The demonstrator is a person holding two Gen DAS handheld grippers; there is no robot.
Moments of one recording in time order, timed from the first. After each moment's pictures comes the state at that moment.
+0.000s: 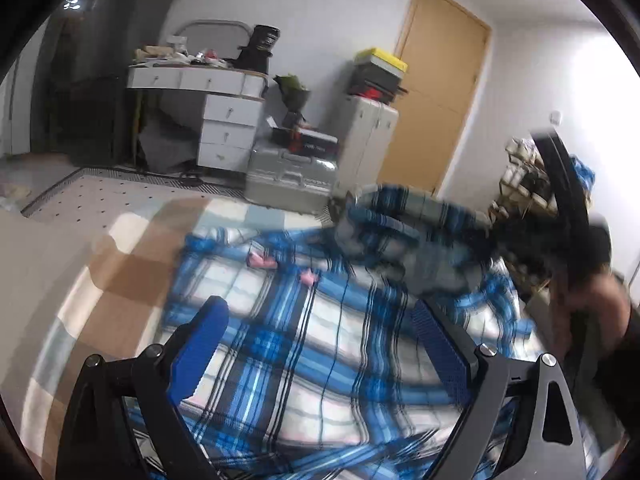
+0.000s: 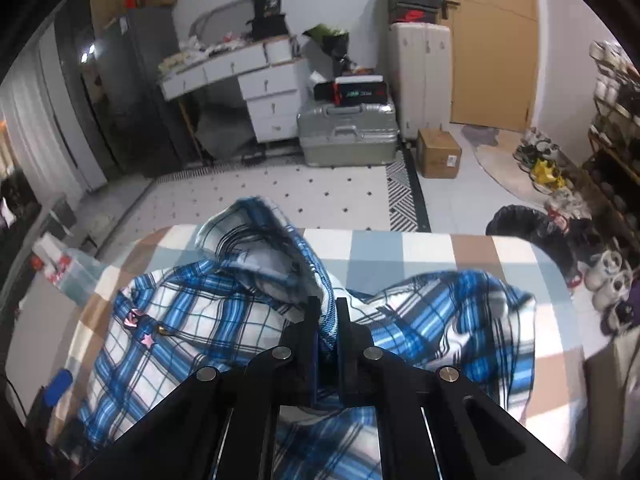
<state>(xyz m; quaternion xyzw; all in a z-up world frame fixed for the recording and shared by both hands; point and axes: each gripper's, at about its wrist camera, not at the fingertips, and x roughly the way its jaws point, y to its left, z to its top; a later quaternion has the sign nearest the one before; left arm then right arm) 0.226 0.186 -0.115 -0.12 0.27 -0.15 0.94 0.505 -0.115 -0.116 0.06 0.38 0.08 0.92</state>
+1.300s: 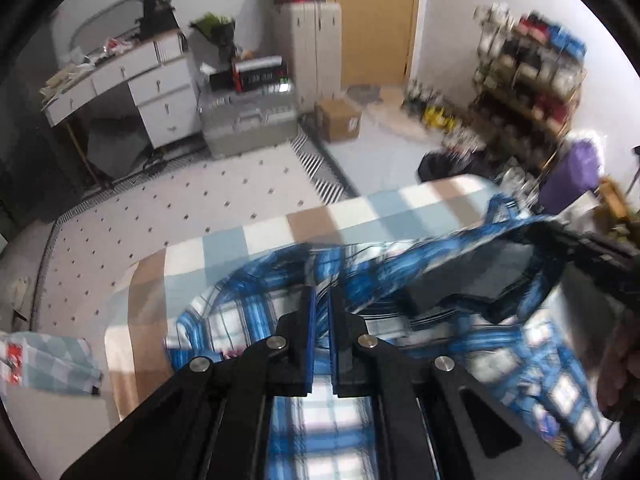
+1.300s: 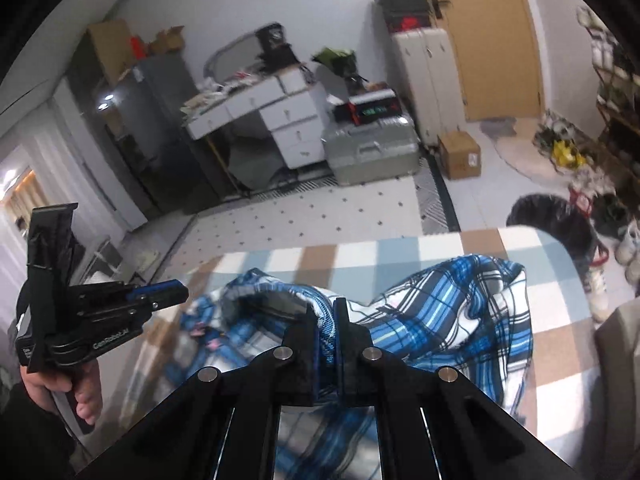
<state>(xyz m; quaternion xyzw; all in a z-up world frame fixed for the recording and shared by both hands) 0.339 0.116 -0.052 0.08 0.42 -0.20 0.88 0.439 -0.143 -0.059 0.13 0.35 0.14 0.92</state>
